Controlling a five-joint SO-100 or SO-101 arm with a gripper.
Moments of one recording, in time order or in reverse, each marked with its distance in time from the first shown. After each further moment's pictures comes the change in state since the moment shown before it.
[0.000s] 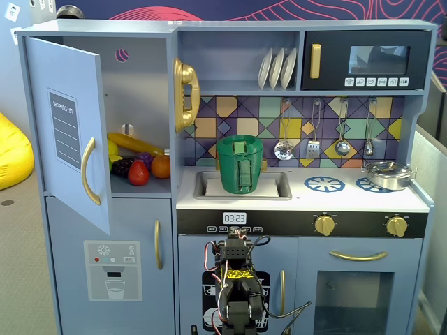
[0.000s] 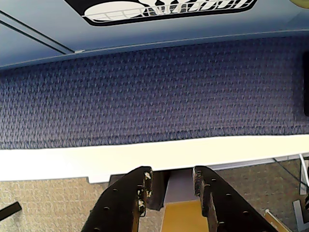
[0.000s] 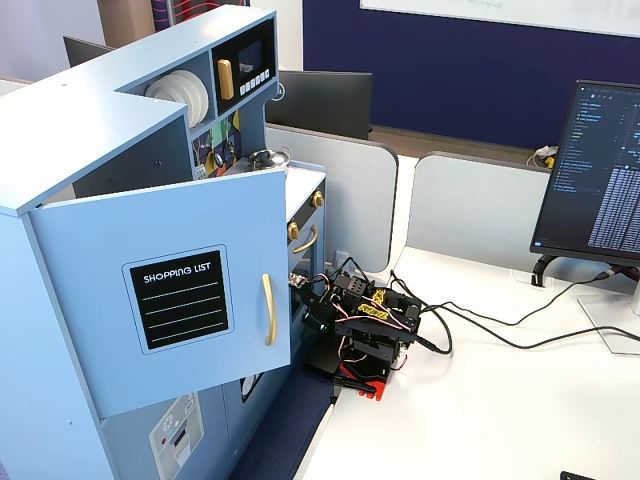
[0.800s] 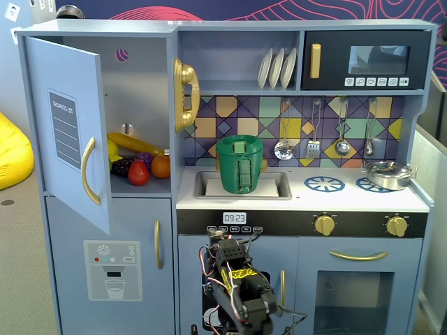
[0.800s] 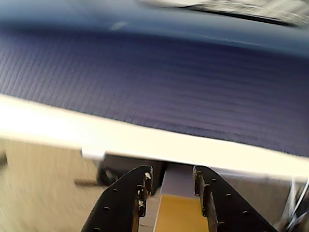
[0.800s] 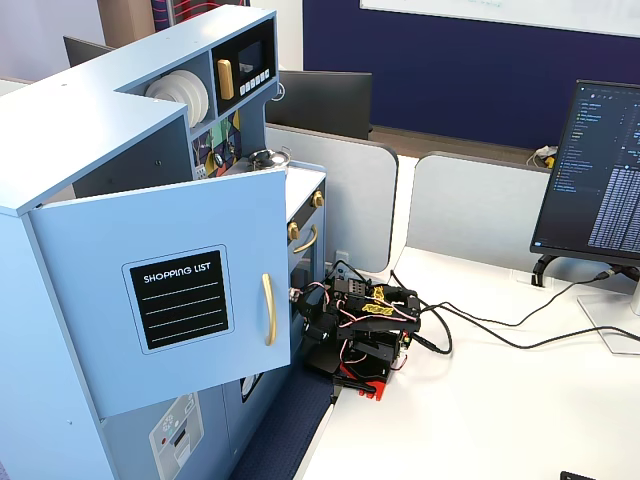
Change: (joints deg) arm -22.3 -0.3 -0.2 -5.8 0.0
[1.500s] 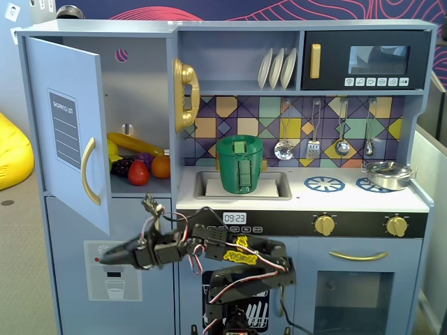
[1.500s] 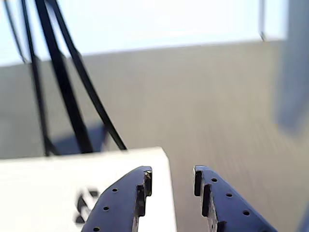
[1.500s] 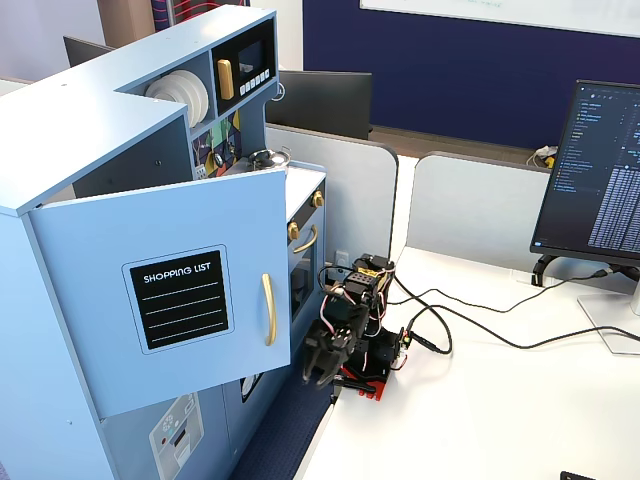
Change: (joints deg) arm -65.0 -23.5 -23.8 -54.1 -4.6
